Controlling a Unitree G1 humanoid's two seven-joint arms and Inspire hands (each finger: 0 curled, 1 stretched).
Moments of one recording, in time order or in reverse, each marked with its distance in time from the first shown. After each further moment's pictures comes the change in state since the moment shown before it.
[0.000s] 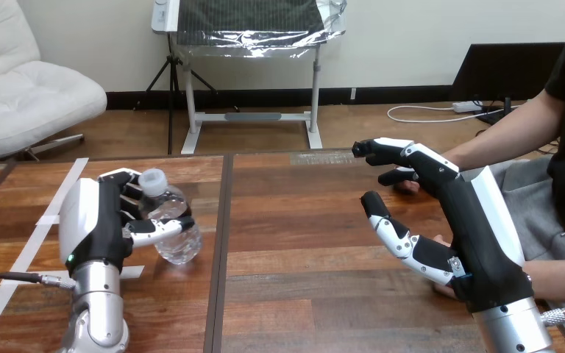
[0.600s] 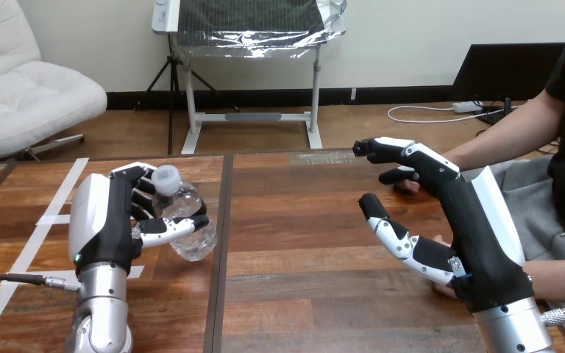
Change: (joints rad) left arm 0.089 -0.002 0.000 -0.189 0.005 -0.010 -0.039; right arm 0.000 0.000 -0.003 0.001 -0.001 0.000 -0.001
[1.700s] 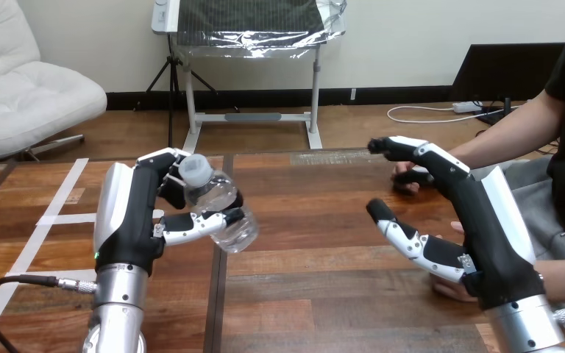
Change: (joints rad) left arm 0.153 -0.058 0.019 -0.353 -0.050 0.000 -0.140; right arm 0.000 -0.038 -0.044 -0.002 -0.017 0.095 0.030
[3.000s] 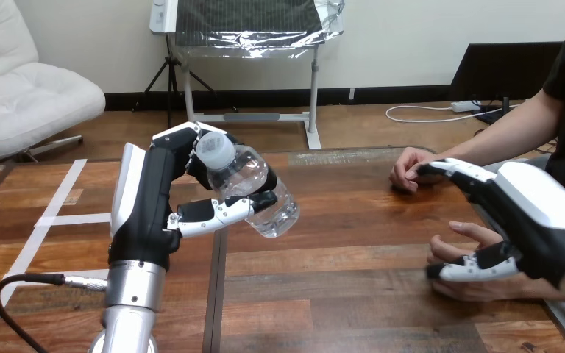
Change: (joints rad) left arm 0.094 -0.083 0.019 -0.278 -0.053 0.008 -0.123; right arm -0.081 -0.380 -0.082 -0.102 -0.205 0.371 0.320
